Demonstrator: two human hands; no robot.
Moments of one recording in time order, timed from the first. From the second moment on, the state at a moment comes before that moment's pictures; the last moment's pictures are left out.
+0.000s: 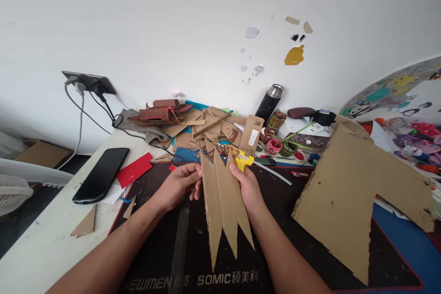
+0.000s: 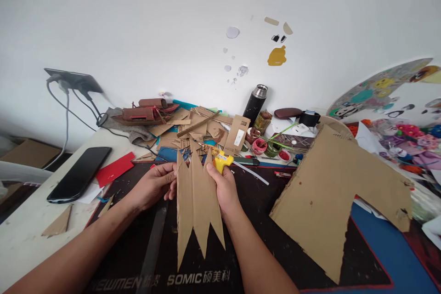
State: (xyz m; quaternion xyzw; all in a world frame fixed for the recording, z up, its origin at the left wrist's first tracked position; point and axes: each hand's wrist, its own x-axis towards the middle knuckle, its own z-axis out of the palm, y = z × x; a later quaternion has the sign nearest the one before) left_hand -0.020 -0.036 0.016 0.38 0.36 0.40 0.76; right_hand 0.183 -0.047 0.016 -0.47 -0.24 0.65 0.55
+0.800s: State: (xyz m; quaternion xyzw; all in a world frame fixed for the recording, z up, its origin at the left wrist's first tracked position) left_hand -0.047 -0.042 0.061 0.56 0.54 0.42 0.48; right_hand 0.179 -0.052 0.012 -0.44 -0.28 0.64 0.56
